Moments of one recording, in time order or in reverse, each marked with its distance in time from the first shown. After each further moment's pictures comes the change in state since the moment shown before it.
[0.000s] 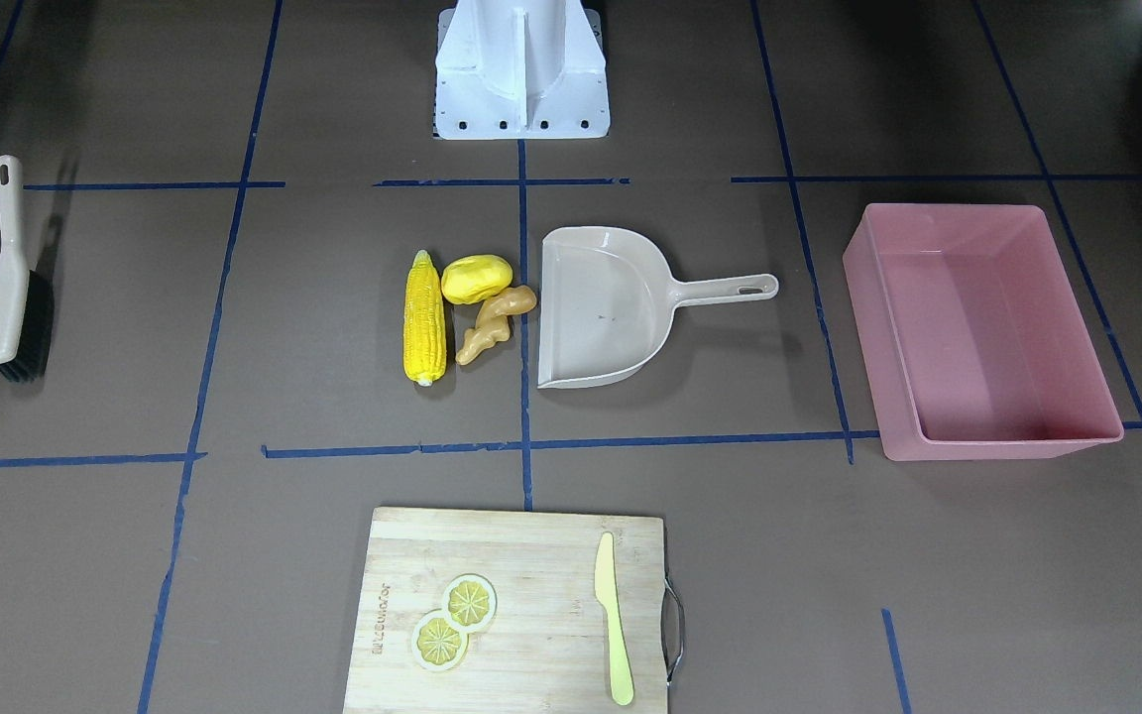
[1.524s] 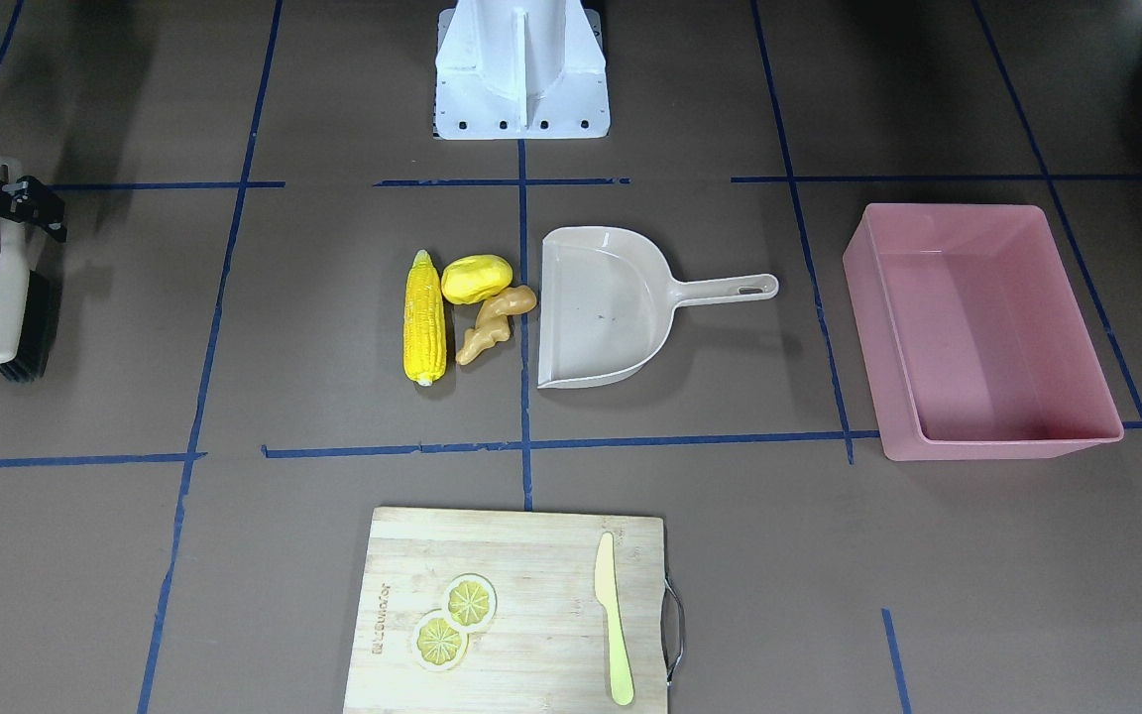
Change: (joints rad) left arm 0.002 0.003 -0.008 -0.023 -0.006 -0.005; right arm -0.621 -0.239 0.058 0.601 -0.279 0.785
